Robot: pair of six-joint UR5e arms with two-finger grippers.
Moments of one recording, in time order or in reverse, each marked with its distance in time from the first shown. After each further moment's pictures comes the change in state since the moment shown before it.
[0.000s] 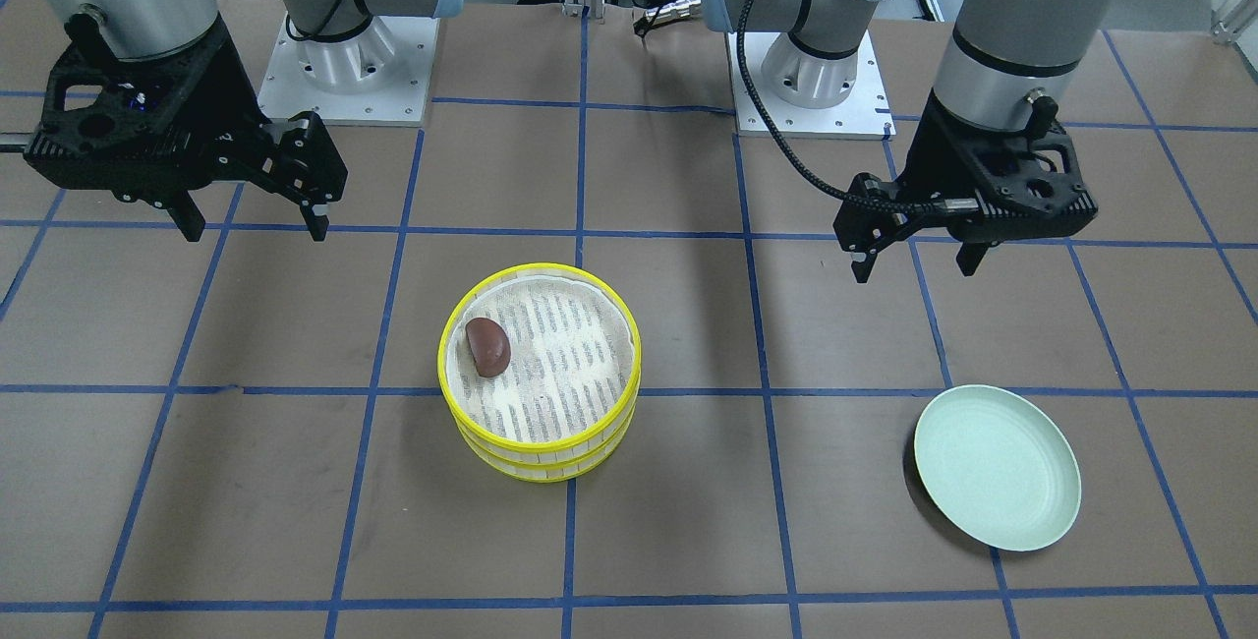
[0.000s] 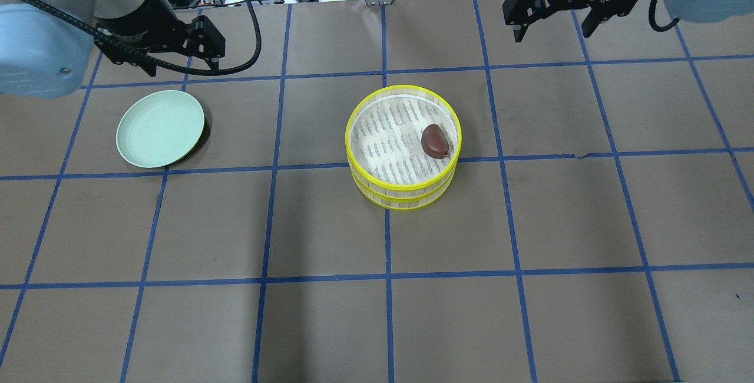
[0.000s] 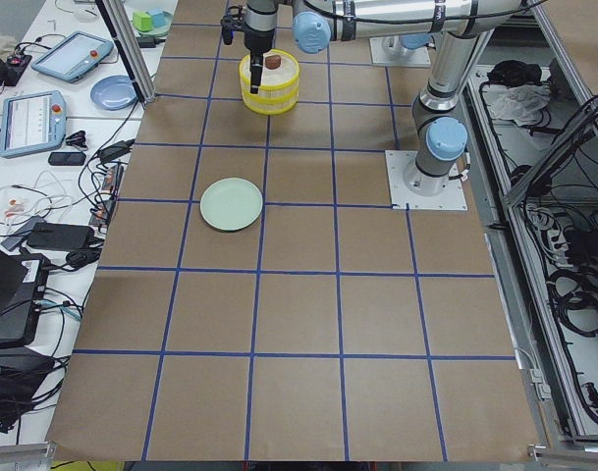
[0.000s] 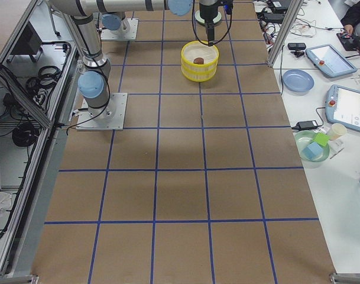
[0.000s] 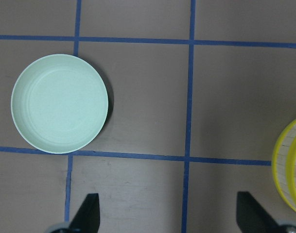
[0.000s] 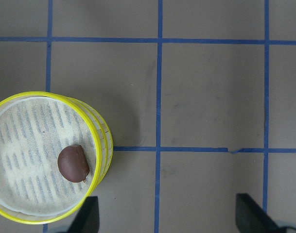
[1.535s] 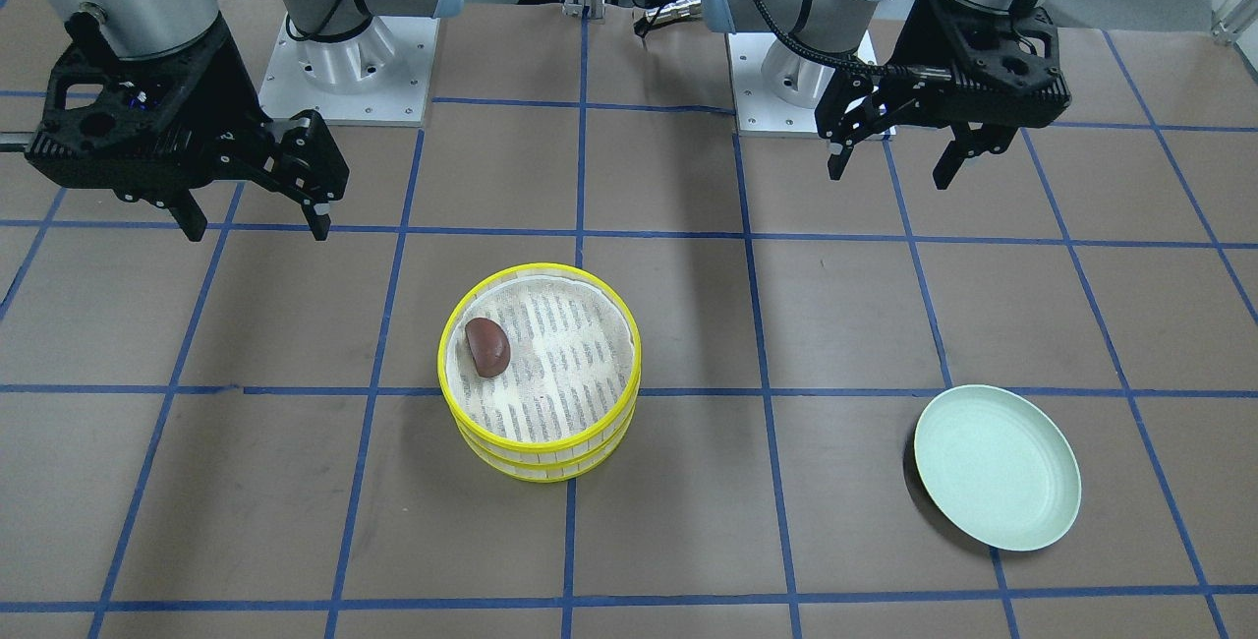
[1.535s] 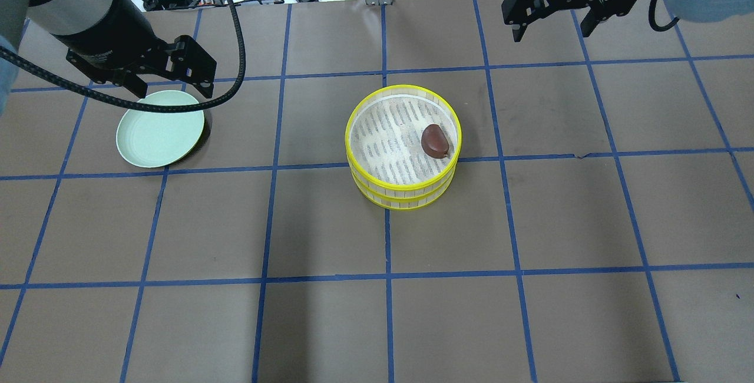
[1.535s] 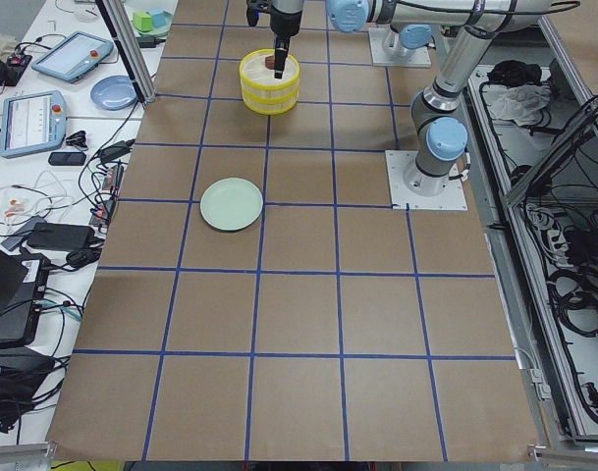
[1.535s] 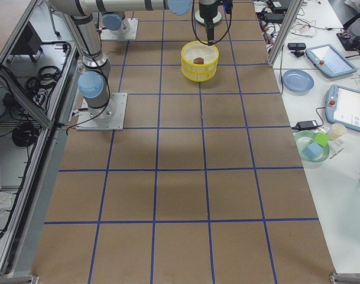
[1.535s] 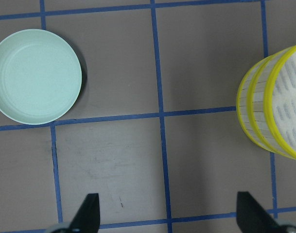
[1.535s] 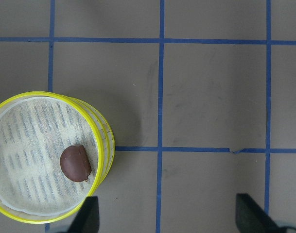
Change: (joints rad) left arm 0.000 0.131 -0.025 -0.160 -0.094 0.099; right arm 0.000 -0.001 0.000 0.000 0.005 0.000
